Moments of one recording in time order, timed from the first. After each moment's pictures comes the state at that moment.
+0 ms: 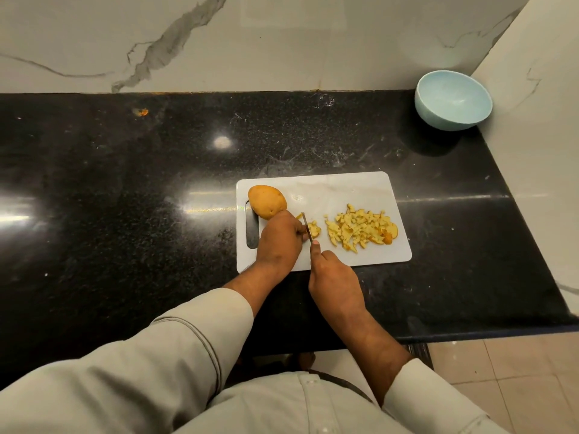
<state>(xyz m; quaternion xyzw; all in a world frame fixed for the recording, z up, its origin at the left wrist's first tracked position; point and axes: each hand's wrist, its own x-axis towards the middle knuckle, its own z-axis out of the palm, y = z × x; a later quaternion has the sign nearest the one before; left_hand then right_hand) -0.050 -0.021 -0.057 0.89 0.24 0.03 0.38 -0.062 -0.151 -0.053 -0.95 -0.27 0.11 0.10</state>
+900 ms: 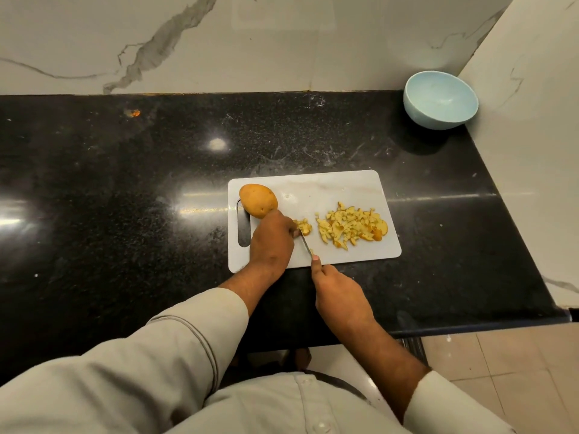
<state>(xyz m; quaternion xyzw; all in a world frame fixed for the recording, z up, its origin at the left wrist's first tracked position) -0.052 -0.027 -0.062 0.90 0.28 0.03 0.35 -0.068 -0.185 -0.051 -0.93 -0.33 0.17 0.05</state>
